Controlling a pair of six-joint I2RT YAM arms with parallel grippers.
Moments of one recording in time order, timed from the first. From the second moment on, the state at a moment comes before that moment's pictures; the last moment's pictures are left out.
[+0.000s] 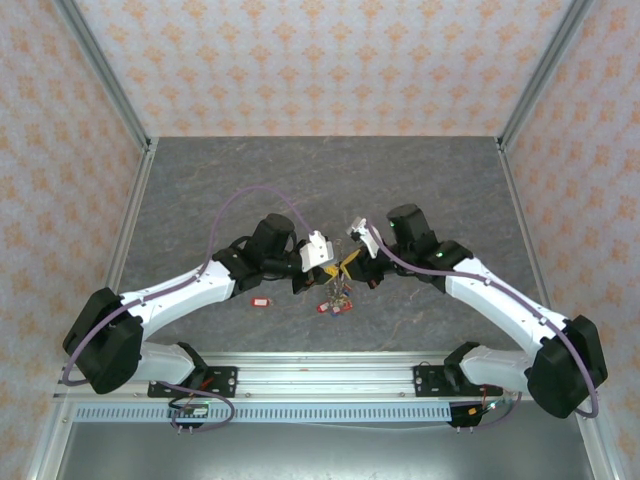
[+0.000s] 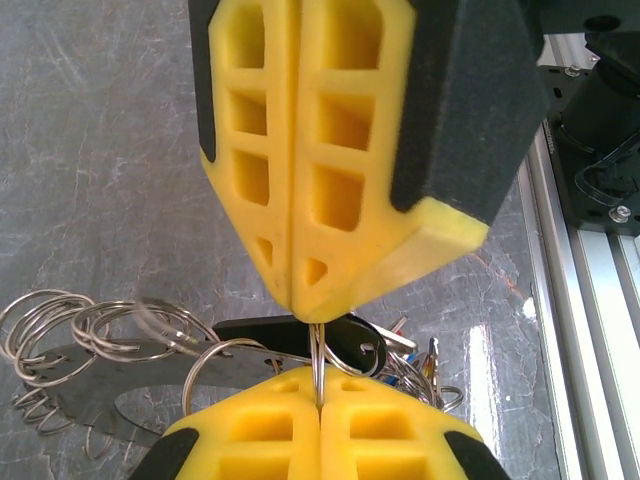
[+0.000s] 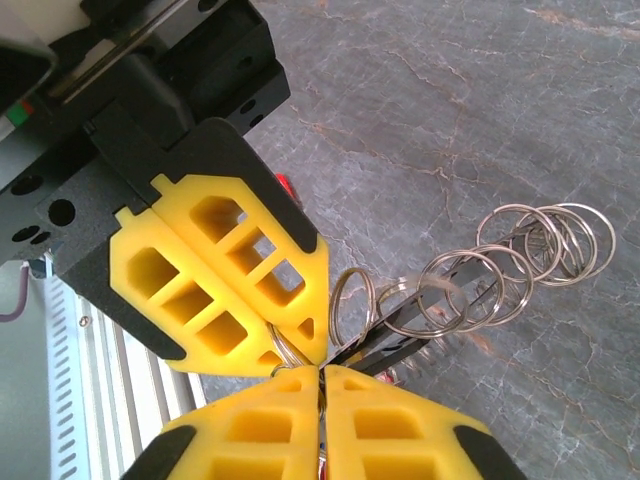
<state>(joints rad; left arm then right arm) -0.68 1.33 0.80 -0.12 0.57 0.37 0.59 1.17 0.84 -0.44 -0.63 -0.07</state>
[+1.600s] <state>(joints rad) -0.68 1.33 0.75 -0.02 0.54 0.30 0.57 1.15 0.72 -0.27 -0.65 0.11</state>
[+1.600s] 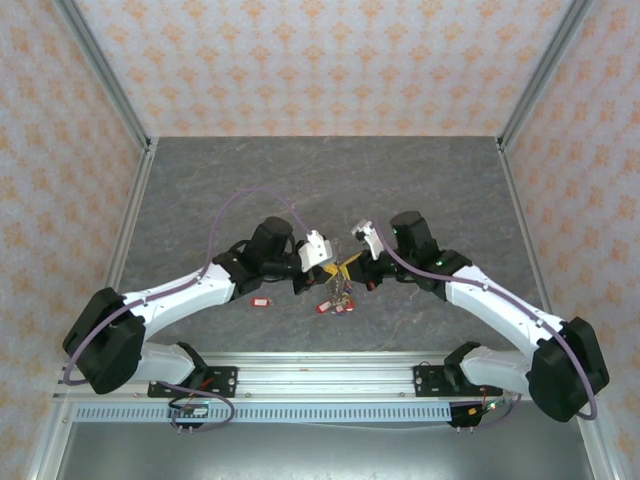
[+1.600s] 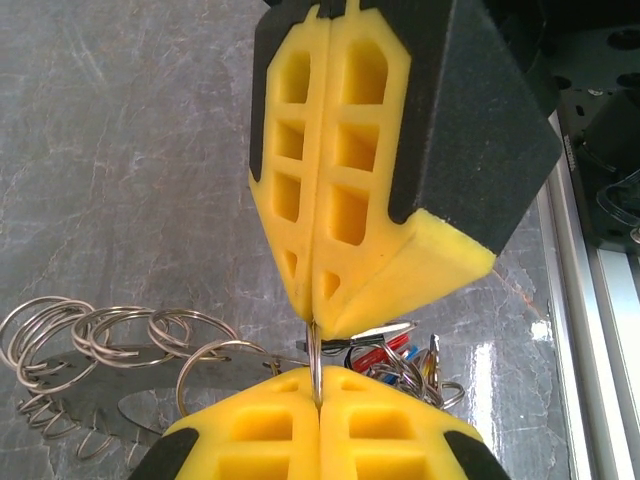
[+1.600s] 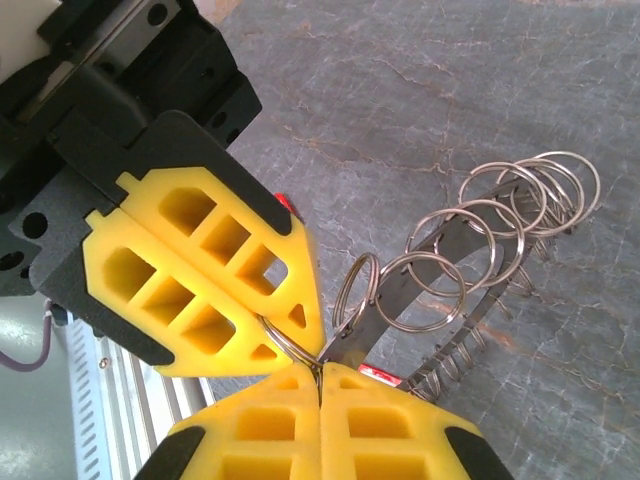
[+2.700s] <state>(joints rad) -0.68 1.34 0.65 0.14 0.47 0.26 0.49 1.38 0.71 -0.12 -0.81 0.45</state>
